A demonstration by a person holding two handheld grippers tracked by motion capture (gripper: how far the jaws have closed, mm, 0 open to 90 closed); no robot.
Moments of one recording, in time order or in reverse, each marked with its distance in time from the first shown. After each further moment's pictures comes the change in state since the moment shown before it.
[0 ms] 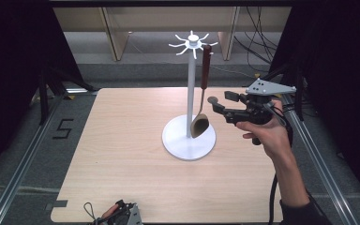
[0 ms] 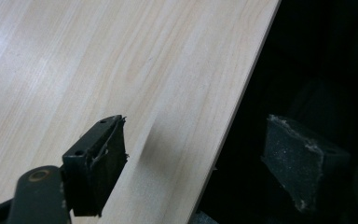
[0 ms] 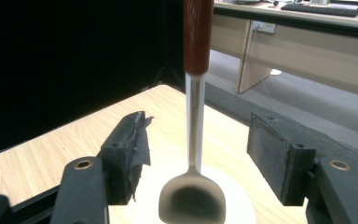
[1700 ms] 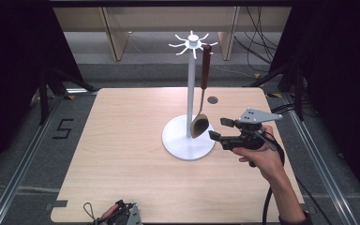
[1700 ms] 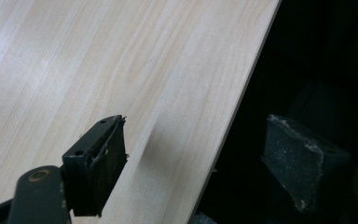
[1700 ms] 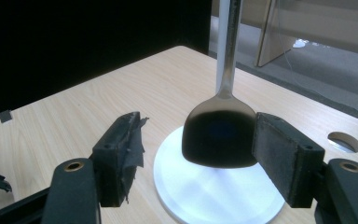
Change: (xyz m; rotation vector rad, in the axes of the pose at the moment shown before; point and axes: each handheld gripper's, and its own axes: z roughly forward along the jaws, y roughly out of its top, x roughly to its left) left arm 0.000 0.000 -0.001 -0.004 0.005 -0.003; right arm 0.011 -0.069 0.010 0.091 0.069 0.016
